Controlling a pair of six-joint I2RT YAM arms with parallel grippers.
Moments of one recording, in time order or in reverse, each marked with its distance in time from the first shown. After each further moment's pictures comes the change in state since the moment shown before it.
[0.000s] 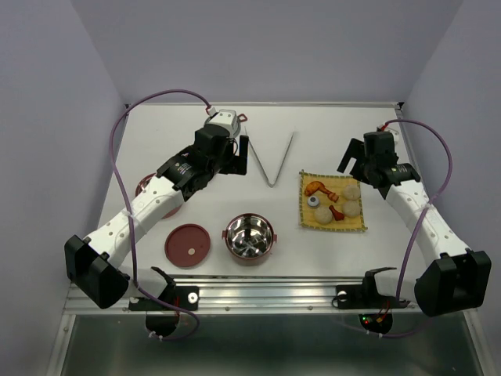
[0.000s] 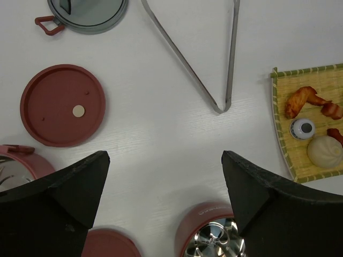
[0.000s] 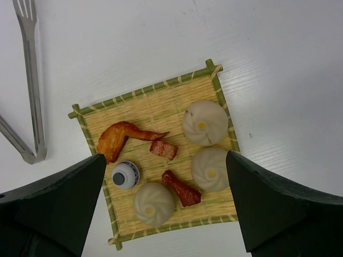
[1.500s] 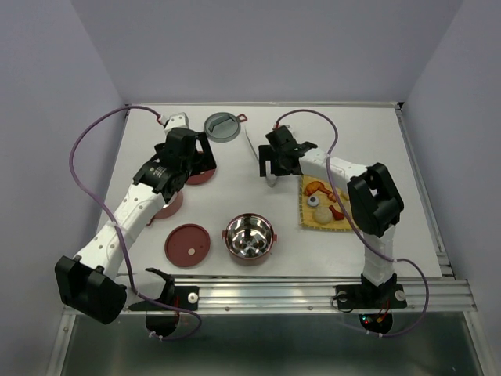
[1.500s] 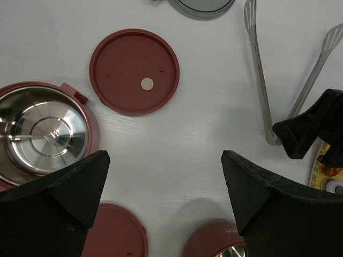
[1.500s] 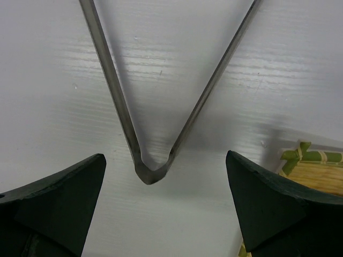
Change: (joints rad) left arm 0.230 -0.101 -0.109 -0.059 -0.077 -0.210; right arm 0.443 0.753 0.443 0.145 -0.040 -0.034
